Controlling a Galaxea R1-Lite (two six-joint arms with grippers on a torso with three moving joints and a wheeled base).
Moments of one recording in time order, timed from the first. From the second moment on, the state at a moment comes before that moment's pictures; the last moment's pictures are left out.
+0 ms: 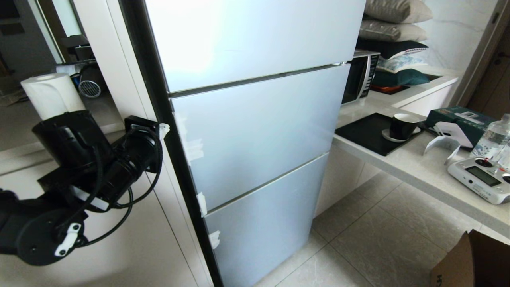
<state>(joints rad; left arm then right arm) -0.32 1.69 -0.72 -1.08 0.26 -1.18 0.00 0.00 0.00 0.00 0.00 -0.01</state>
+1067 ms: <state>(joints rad) -0.32 1.78 -0.80 -1.10 0.25 -1.17 0.00 0.00 0.00 0.00 0.00 -0.01</state>
